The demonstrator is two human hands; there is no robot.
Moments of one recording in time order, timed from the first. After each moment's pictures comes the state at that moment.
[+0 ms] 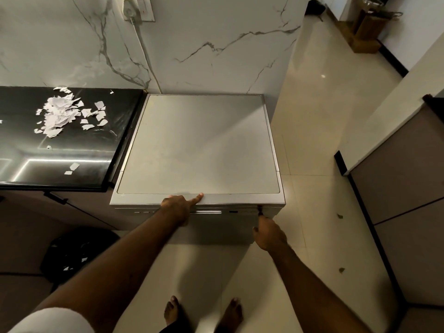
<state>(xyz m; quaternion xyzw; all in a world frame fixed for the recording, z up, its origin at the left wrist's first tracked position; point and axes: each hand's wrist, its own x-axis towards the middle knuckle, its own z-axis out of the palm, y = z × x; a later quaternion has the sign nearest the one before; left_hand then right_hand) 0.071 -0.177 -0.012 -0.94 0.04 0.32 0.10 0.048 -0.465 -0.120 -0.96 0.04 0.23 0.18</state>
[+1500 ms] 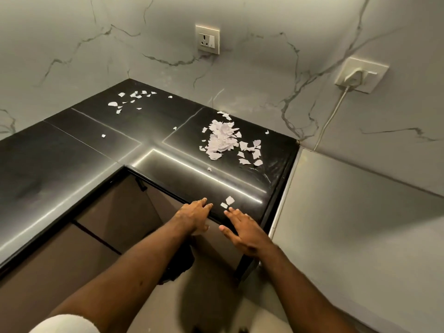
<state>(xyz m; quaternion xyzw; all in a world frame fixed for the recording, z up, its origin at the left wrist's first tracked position) 0.055 0.290 -0.001 -0.96 -0.14 0.25 -0.06 0.140 0.089 -0.054 -0.86 -0.43 0.24 0.17</state>
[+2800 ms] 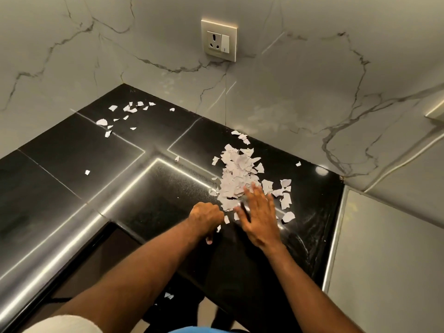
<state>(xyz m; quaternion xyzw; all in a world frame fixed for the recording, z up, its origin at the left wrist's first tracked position) 0.271 0.435 0.009 -0.93 -0.05 0.36 0.06 0.357 0.271 -0.076 -0.89 -0.37 0.05 0.24</state>
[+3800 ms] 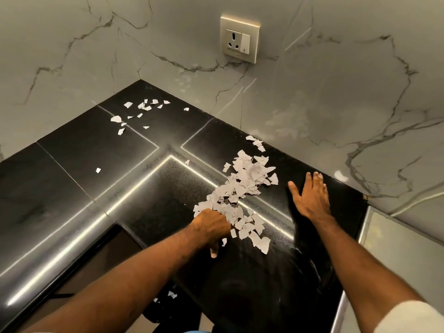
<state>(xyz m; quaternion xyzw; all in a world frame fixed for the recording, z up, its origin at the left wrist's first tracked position) 0.280 0.450 0.012 -0.92 0.02 0.38 0.06 0.536 0.254 -0.084 -0.96 -0.21 0.12 0.13</state>
